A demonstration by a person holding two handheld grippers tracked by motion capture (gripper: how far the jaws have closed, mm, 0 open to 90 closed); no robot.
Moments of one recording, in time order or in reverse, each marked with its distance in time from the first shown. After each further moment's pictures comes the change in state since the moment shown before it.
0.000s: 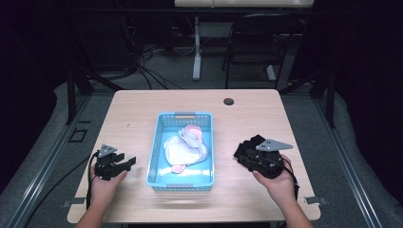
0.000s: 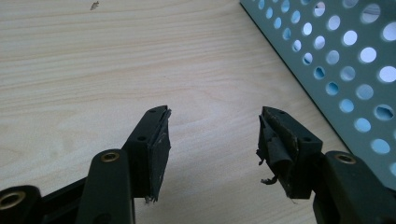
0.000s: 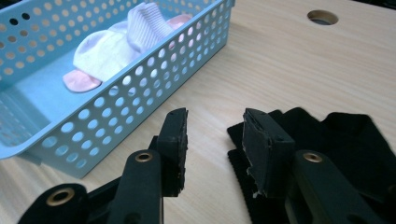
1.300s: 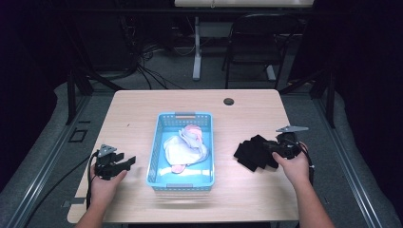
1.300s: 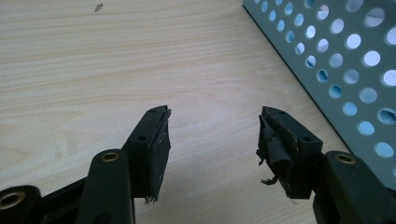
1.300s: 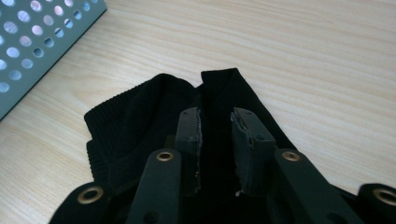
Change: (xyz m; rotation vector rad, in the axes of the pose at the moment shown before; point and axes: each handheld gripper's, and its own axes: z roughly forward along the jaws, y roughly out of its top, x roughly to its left) left arm 0.001 0.001 0.000 -0.008 0.009 -0.005; right arm -0.103 -0.008 0.021 0.138 -0.134 0.163
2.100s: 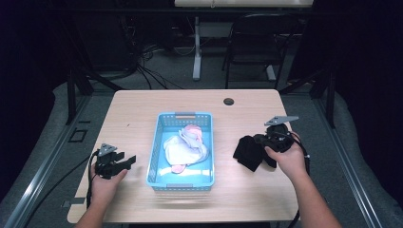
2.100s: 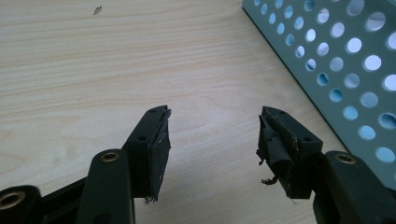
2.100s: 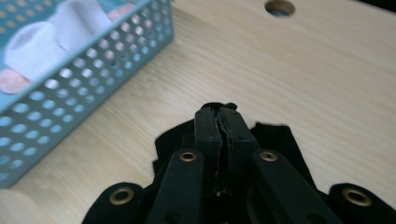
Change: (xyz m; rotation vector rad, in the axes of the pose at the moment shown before) left arm 0.000 0.002 0.002 -0.001 -0.002 0.004; right arm 0.041 0.041 -0.023 -0.008 0.089 -0.181
